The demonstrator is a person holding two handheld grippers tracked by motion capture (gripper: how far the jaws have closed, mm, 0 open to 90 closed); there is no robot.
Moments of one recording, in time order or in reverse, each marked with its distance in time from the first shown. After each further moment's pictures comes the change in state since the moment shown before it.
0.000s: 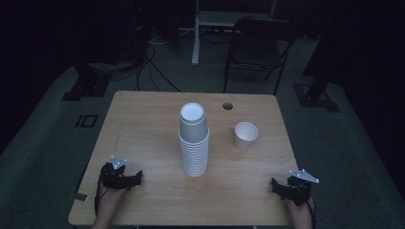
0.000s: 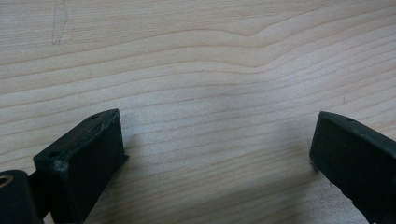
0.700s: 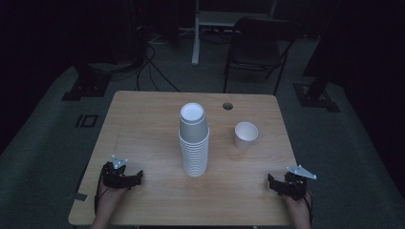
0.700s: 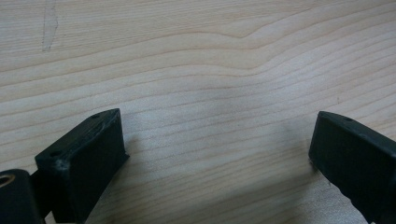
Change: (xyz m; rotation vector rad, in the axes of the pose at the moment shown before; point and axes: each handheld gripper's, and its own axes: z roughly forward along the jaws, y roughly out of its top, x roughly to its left) left arm 0.000 0.002 0.002 -0.004 -0.022 0.024; right arm 0.005 0.009 0.008 -0.041 0.053 -0.007
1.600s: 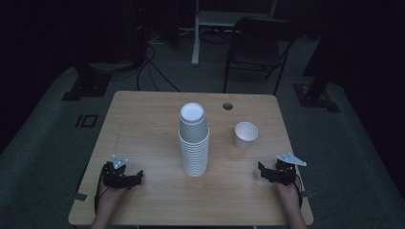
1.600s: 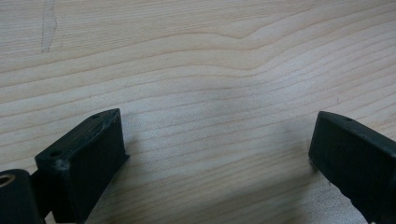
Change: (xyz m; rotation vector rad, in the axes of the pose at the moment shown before) left arm 0.000 0.000 0.000 0.001 -0.002 0.004; right arm 0.013 0.031 0.030 -0.080 0.111 -0.081
